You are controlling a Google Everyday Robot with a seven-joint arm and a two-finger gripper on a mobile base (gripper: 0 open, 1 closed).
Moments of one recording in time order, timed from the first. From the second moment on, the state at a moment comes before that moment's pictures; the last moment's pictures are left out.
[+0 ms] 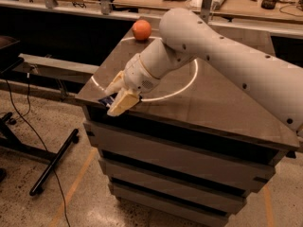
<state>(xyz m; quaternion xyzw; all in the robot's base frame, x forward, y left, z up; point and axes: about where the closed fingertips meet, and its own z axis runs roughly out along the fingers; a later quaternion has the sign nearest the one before) 0.549 0.102 0.835 -0.73 0.56 0.26 0.29</state>
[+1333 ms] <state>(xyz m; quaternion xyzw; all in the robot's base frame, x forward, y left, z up) 0.596 0.071 0.922 -0.63 0.58 0.29 0.42</state>
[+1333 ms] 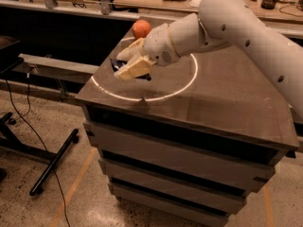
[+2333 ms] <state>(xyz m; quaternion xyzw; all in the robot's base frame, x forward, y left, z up) 0.613 0.025 0.990 -0.60 0.54 0.30 0.50</state>
